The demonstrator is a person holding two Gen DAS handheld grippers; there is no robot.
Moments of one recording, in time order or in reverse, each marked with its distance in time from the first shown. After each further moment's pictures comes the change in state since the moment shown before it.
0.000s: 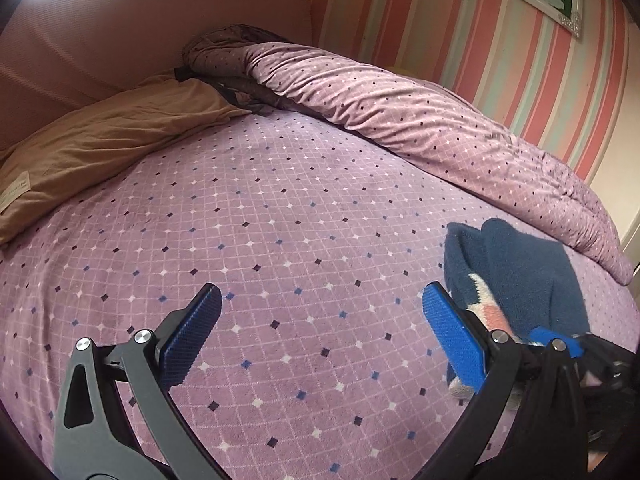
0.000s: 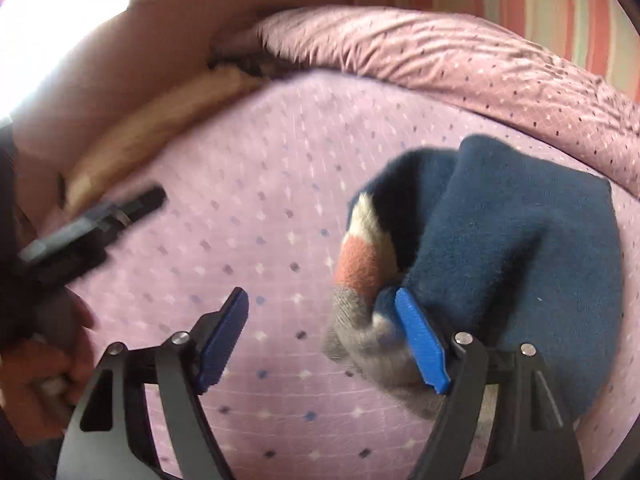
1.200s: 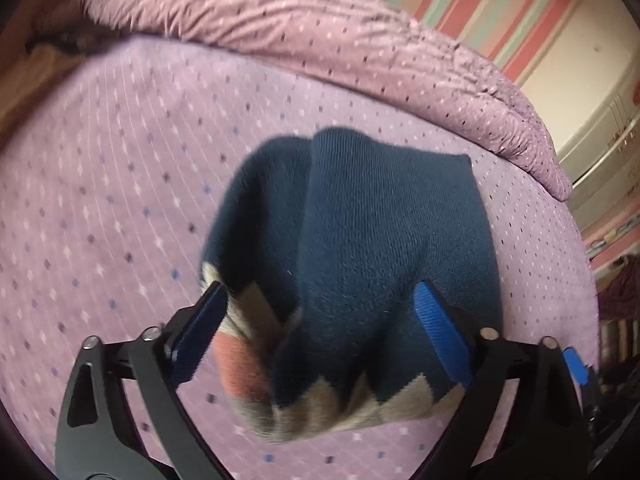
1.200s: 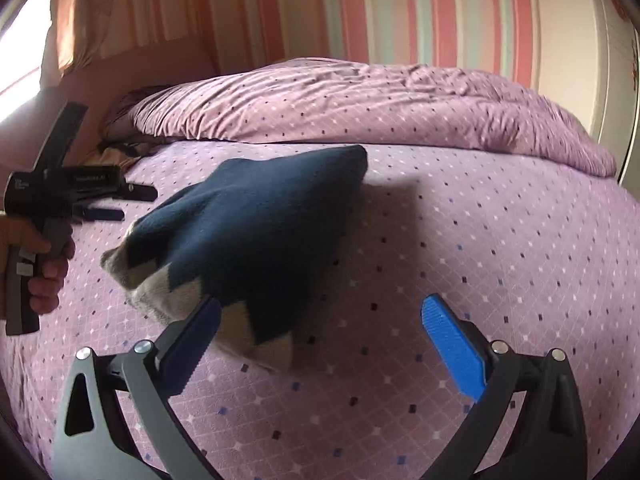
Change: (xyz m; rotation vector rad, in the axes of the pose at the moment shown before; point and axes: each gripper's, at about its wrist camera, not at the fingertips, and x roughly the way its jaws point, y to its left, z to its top) left arm 0.083 -0.178 0.001 0.149 0.440 -0.303; right arm -0.133 -0.139 -0.097 0.217 -0.188 -0.339
